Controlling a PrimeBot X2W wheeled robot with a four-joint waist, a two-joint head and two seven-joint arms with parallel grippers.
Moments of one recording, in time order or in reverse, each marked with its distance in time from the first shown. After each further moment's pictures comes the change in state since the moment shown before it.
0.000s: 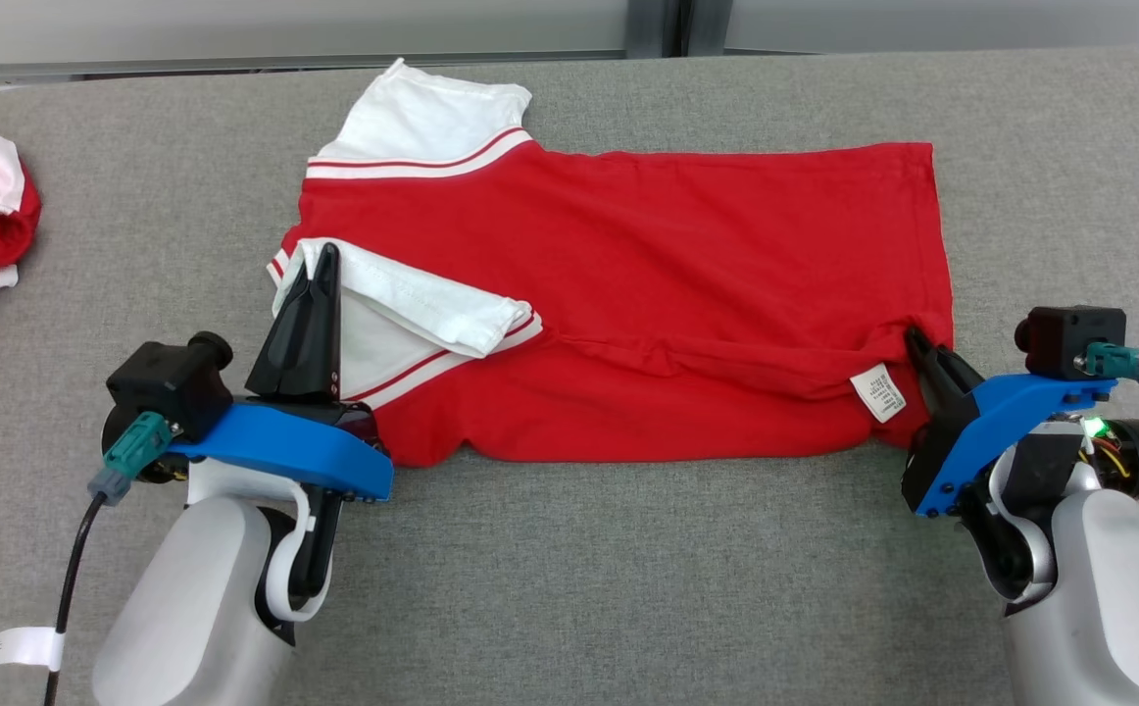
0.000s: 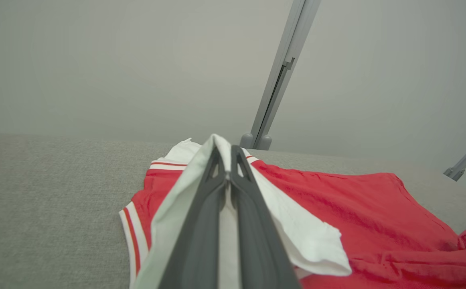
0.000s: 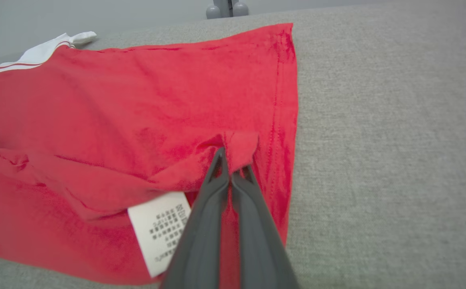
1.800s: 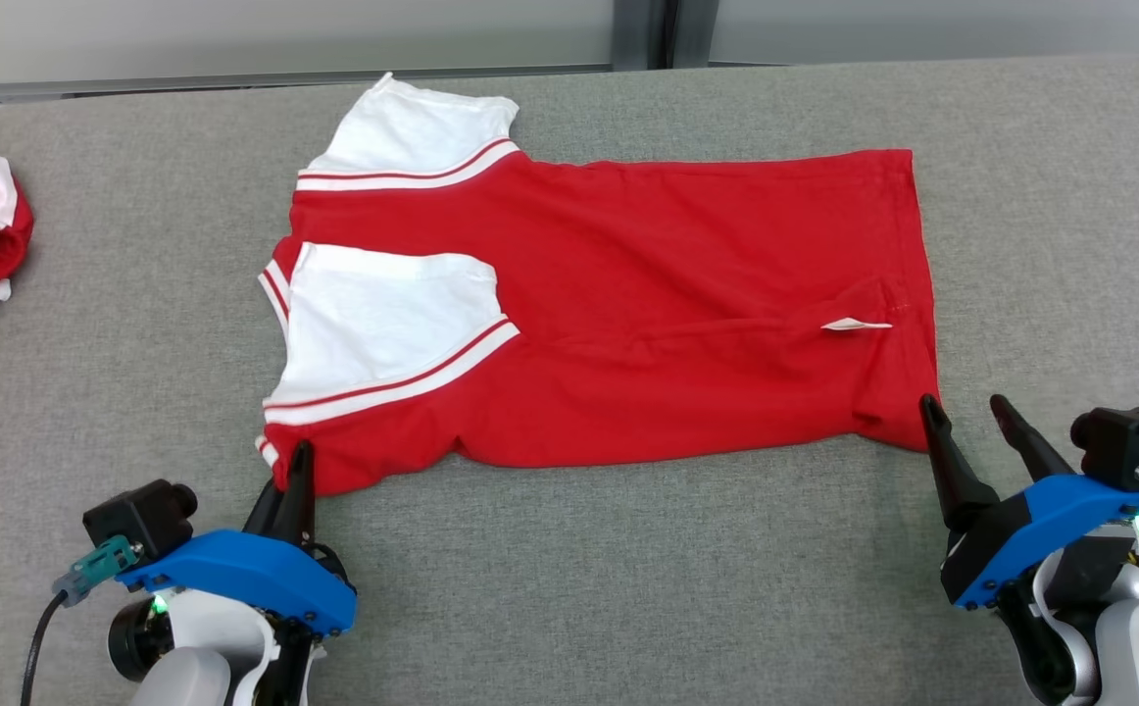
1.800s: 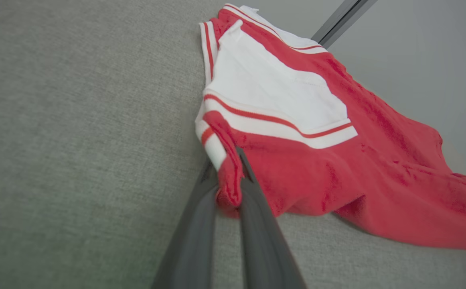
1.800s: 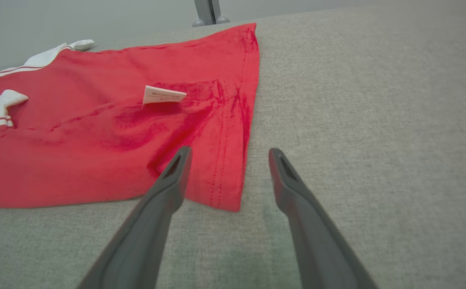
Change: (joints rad) left arm 0.276 0.006 0.082 -0.081 -0.243 0.113 0.236; right arm 0.232 0.000 -0.032 -0.226 0.021 0.000 -0.046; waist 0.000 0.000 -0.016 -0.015
